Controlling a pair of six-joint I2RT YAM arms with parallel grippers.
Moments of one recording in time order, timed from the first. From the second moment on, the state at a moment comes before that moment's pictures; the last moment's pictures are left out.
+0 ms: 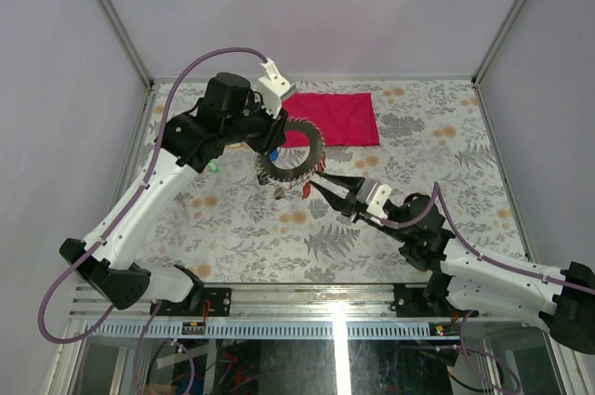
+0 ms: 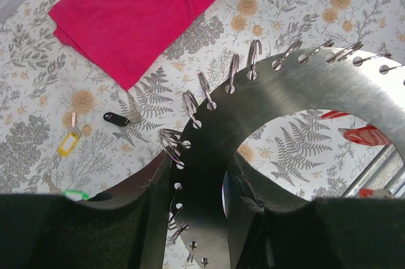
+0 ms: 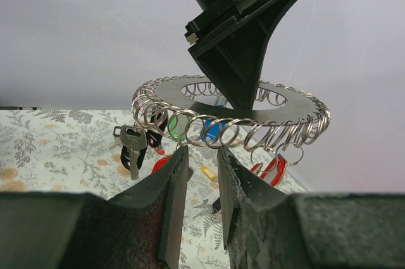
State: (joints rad) left arm -0.57 1.36 1.61 -0.83 0.23 0.12; right arm 1.01 0.88 0.48 0.75 -0.12 -0.31
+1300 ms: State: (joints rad) left arm -0.56 1.36 1.61 -0.82 0.15 0.03; right arm 1.04 0.91 0.48 0.82 0.01 -0.36
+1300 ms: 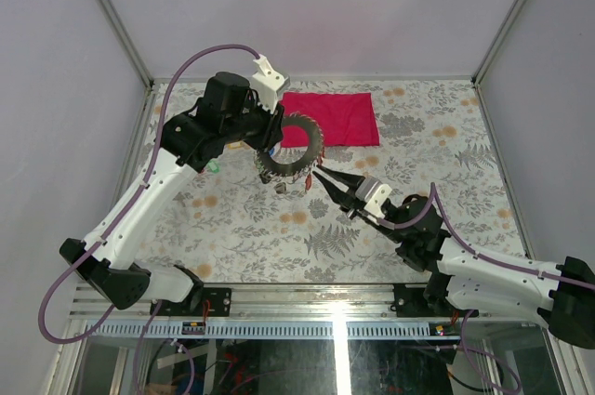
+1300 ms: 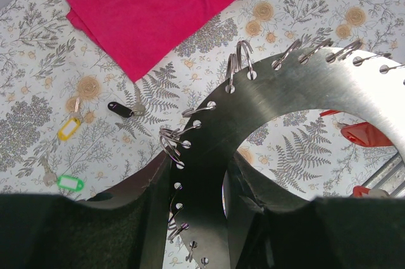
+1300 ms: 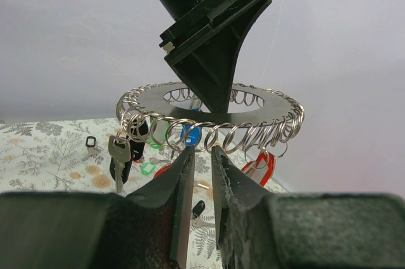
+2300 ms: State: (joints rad) left arm -0.56 1.36 1.61 -0.82 0.15 0.03; right arm 1.04 0.95 0.50 0.86 0.02 -0.37
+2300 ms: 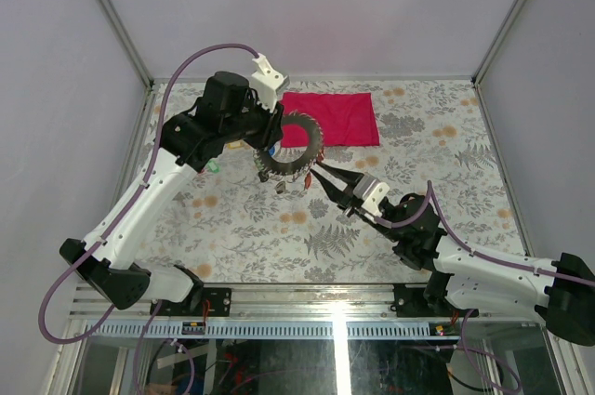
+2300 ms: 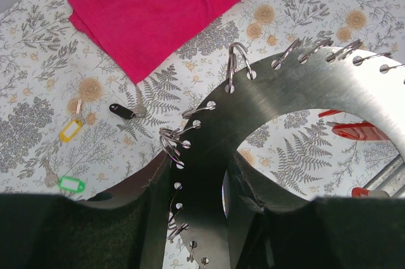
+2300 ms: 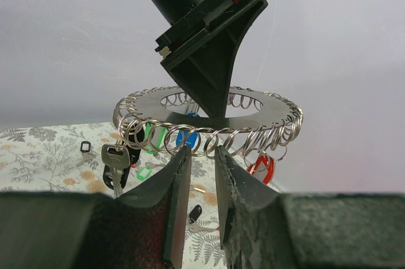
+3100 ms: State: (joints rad) left arm -0.56 1.35 1.60 -0.80 0.15 0.03; right arm 1.04 0.95 0.50 0.89 0.05 -0.37
